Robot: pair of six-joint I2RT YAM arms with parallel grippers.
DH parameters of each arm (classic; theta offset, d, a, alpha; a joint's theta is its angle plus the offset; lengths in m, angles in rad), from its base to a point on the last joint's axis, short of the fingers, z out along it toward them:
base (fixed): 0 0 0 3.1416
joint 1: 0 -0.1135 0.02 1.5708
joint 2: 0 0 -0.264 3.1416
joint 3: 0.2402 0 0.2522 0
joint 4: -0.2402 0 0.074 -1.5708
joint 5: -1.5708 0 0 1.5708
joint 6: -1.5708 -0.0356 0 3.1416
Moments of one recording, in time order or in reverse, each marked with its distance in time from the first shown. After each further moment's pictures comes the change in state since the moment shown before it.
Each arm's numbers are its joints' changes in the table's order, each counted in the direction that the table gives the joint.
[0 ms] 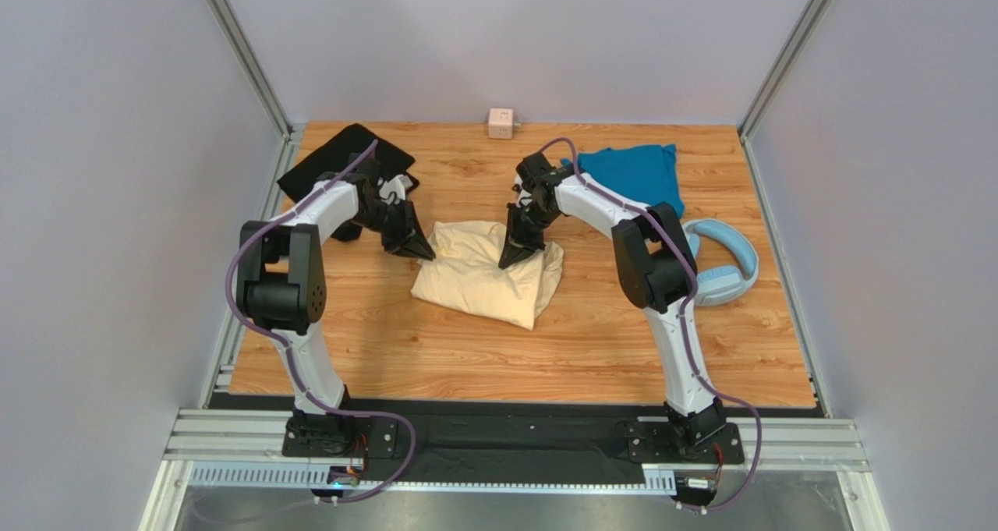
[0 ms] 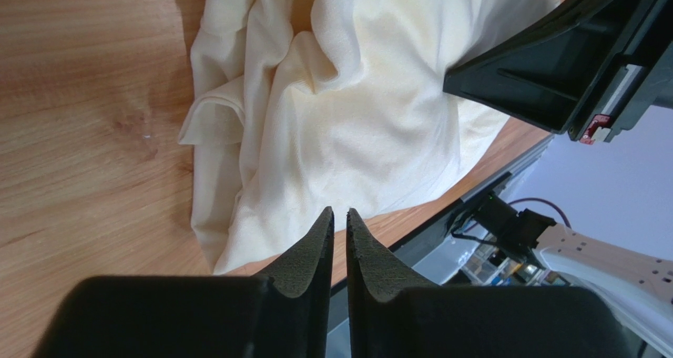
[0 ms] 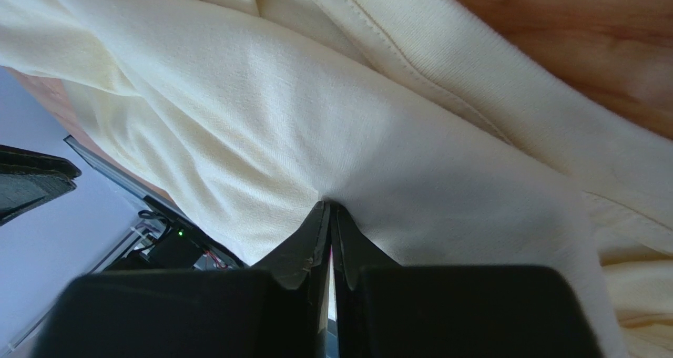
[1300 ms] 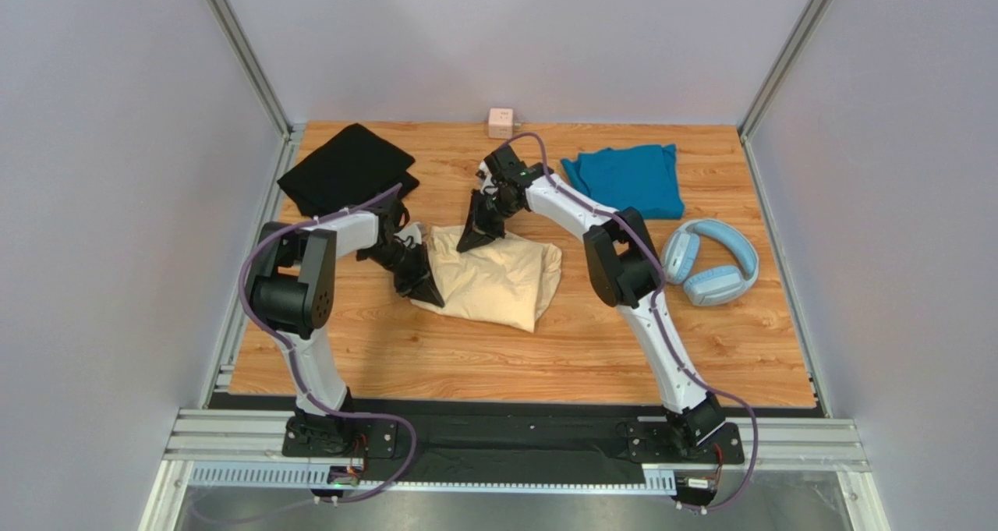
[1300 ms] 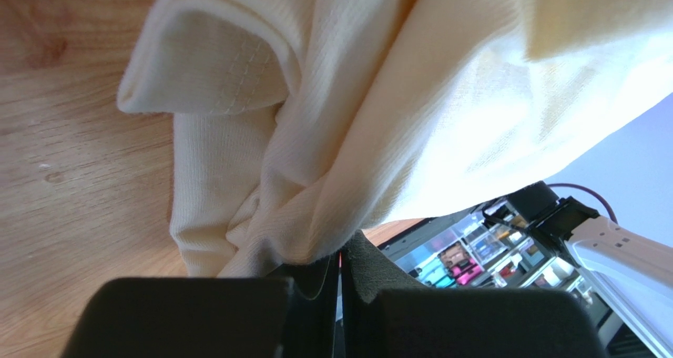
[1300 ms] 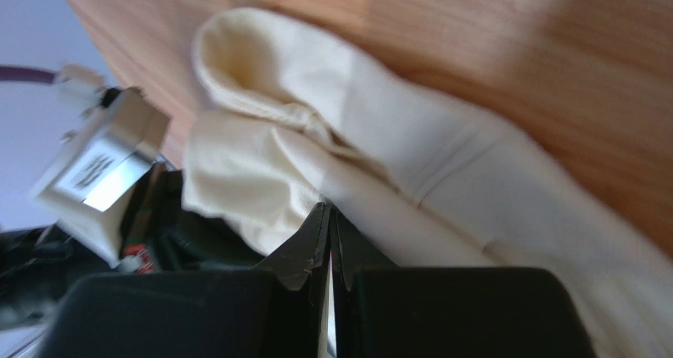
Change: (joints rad) left arm 0.097 -0.011 -0.253 0.061 0.054 0.078; right arm -0.069 0.211 0.319 0.129 0.116 -0.118
